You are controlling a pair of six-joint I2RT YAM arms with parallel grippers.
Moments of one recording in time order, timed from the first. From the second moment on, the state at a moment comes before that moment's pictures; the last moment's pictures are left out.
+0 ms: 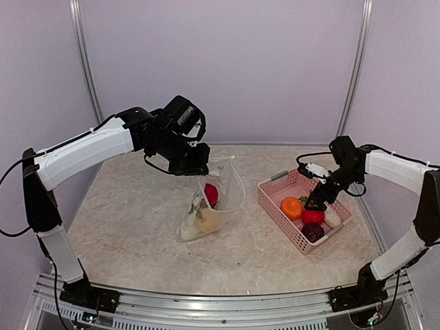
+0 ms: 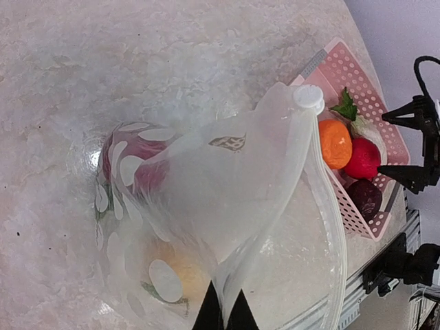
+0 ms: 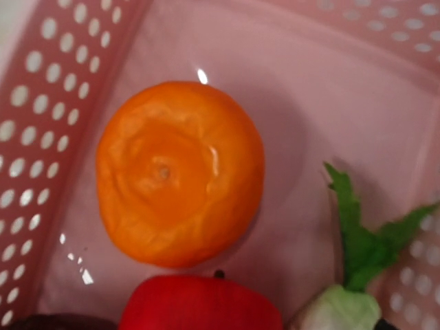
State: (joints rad) left arm -0.85 1.78 1.77 -0.91 0.01 -0.64; right arm 0.20 1.44 1.06 -0.77 -0.31 -0.63
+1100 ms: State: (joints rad) left arm -0.85 1.77 1.74 -0.89 0.02 -0.65; right arm 0.31 1.80 1.17 -0.68 -0.32 -0.59
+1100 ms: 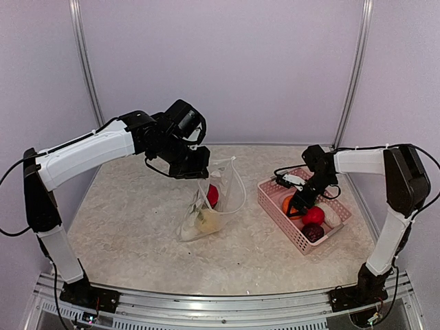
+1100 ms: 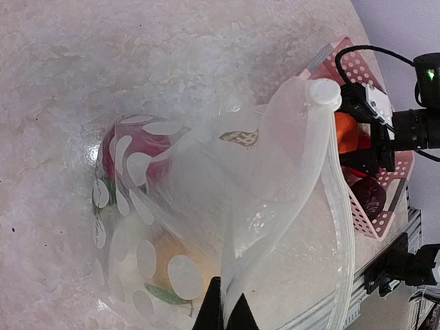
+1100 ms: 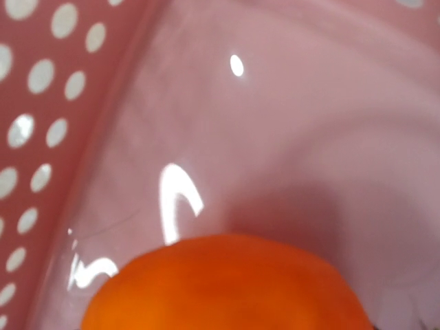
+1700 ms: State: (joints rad) left arm -0.85 1.78 1.74 -0.87 0.03 -0.65; right arm 0.31 1.58 1.38 -0.76 -0.33 -0.57
